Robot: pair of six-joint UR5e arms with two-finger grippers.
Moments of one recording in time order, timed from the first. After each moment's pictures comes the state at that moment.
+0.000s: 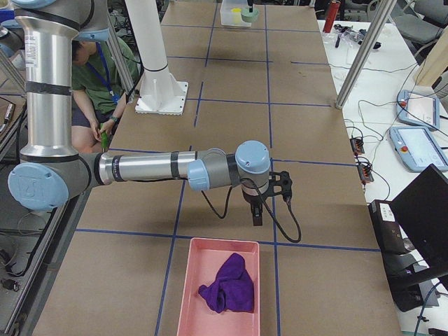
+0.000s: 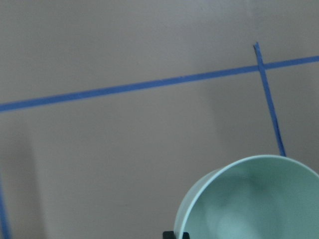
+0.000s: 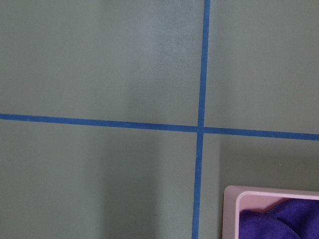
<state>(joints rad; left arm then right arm) -1.40 -1.50 -1.77 -1.87 -2.47 -0.24 1.55 -1.64 1.74 -1.43 2.39 0.13</state>
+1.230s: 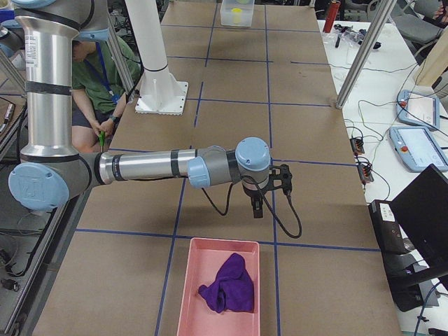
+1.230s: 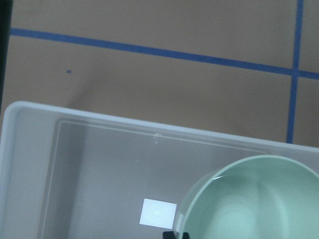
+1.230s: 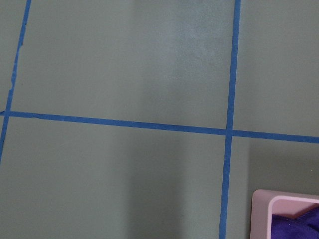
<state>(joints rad) -1.82 -1.55 -1.15 -1.76 -2.43 0.20 1.55 -1.64 1.75 -1.43 2.45 0.13</state>
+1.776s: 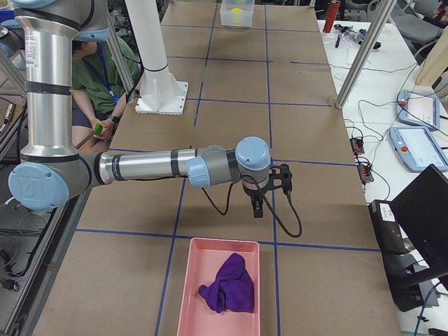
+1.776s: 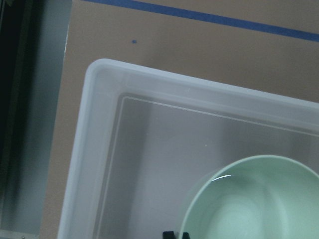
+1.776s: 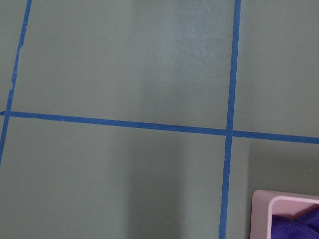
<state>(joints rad) -1.84 -1.55 -1.08 -1.88 -2.33 0.16 1.55 -1.64 1.75 -1.43 2.45 0.13</state>
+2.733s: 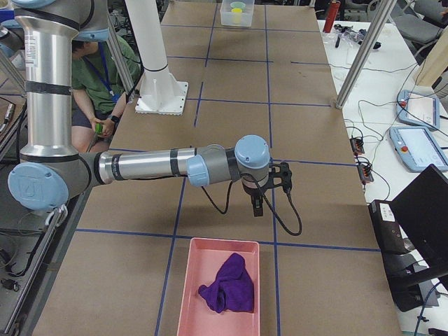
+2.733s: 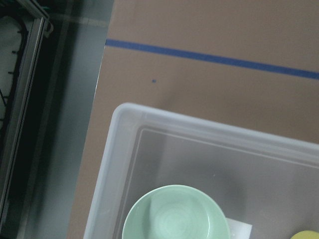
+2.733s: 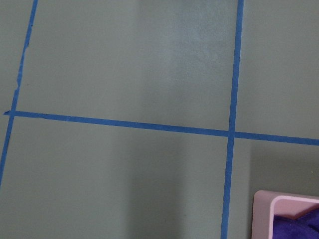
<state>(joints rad) -1.84 -1.53 -1.34 -1.91 -2.31 0.04 1.55 -1.64 1.78 -1.43 2.44 0.13</state>
